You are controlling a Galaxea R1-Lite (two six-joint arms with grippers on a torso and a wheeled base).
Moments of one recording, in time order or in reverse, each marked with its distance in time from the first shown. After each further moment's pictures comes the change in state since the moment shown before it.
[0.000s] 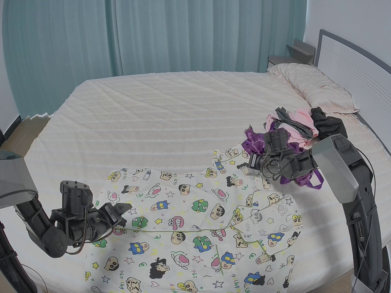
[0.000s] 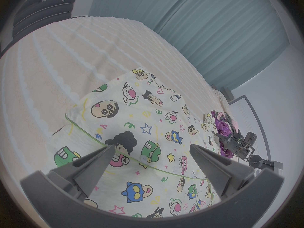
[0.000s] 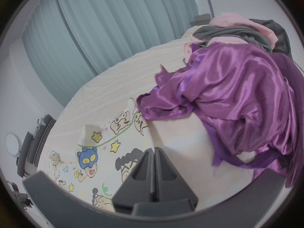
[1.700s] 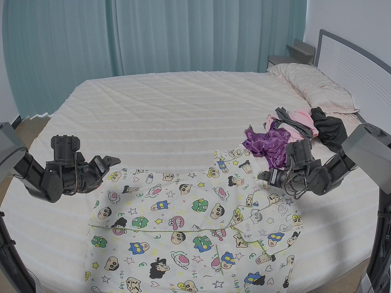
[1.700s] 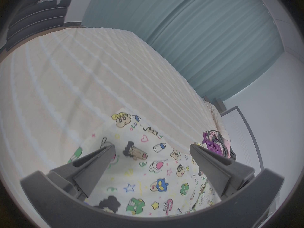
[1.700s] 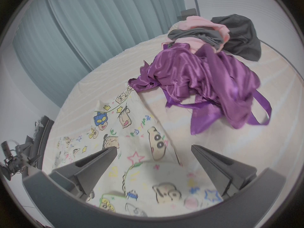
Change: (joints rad) left arm 0.216 0.039 -0.489 0.342 -0.184 0.110; right arm 0.000 -0.369 0.667 -0.187 -0.033 0.063
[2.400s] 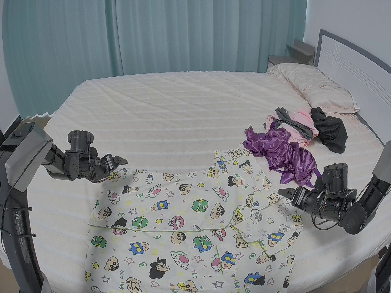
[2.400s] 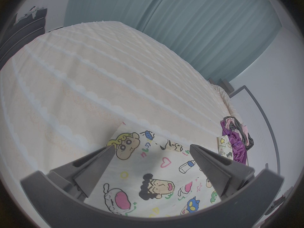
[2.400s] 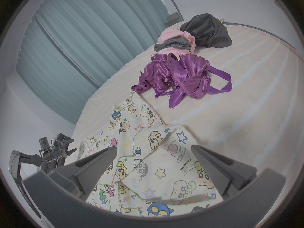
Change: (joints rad) left arm 0.071 0.333 -0.490 0.285 -0.091 0.245; right arm -0.018 -0.272 0.656 -0.506 0.064 0.165
